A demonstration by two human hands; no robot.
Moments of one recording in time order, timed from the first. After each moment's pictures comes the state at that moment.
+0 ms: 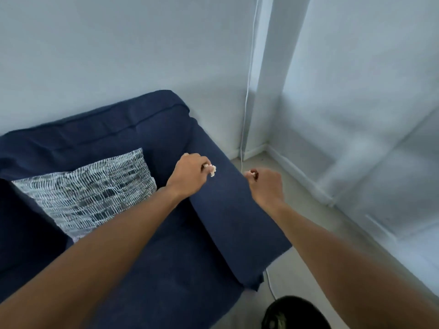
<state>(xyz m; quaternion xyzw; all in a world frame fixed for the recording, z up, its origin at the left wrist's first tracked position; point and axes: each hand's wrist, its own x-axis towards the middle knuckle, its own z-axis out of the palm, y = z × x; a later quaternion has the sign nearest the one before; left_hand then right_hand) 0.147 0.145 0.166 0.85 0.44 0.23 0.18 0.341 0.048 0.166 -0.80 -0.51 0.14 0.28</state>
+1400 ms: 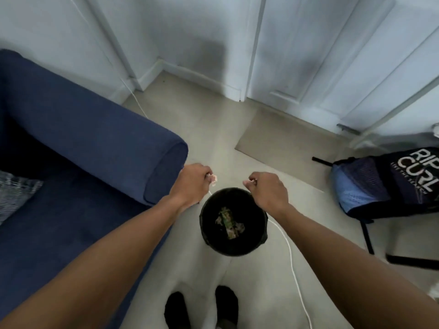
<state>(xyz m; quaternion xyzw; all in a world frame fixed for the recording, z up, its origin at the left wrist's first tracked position) 0.368 -0.131 -0.054 0.92 0.26 0.02 0.28 0.500 -0.306 -0.042 -0.92 -0.27 0.24 0.17</state>
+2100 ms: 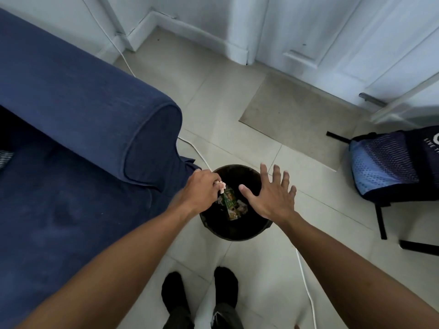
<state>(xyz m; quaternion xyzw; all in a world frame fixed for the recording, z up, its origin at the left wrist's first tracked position) 0.353 -0.177 -0.161 0.90 0.30 -0.07 0.31 0.478 -0.338 -0.169 -0.91 -0.25 0.31 0.04</state>
